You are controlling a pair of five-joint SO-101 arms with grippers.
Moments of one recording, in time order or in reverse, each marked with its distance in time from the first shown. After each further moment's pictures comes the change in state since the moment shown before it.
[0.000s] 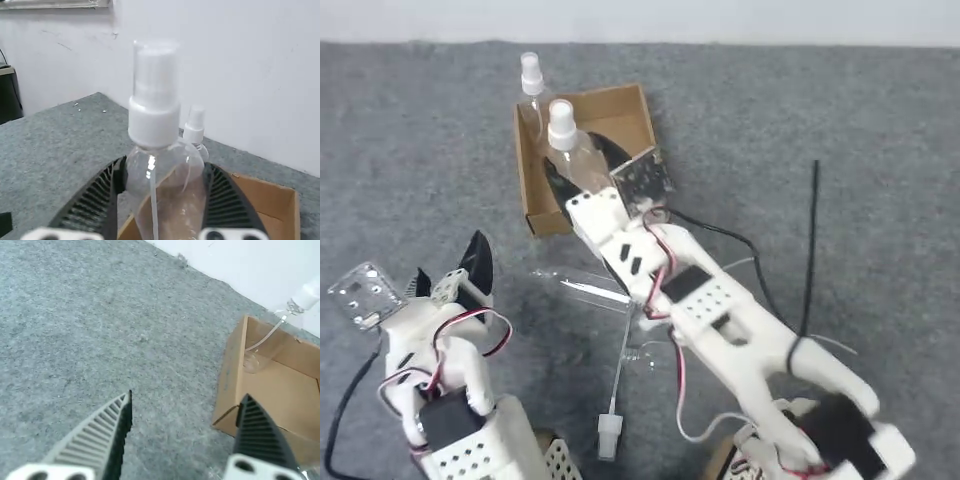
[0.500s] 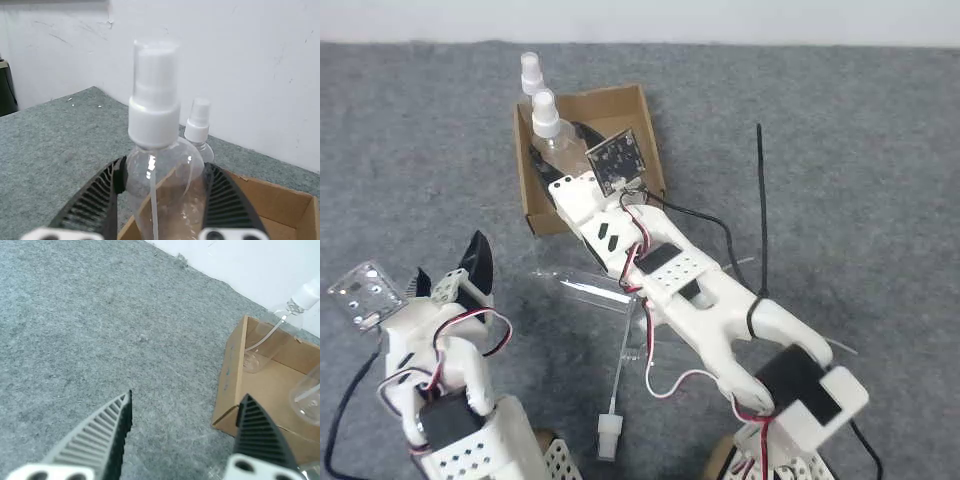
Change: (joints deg) left arm 0.0 0.0 0.0 0.0 0.0; right arm 0.0 16.4 -12.1 -3.3 0.0
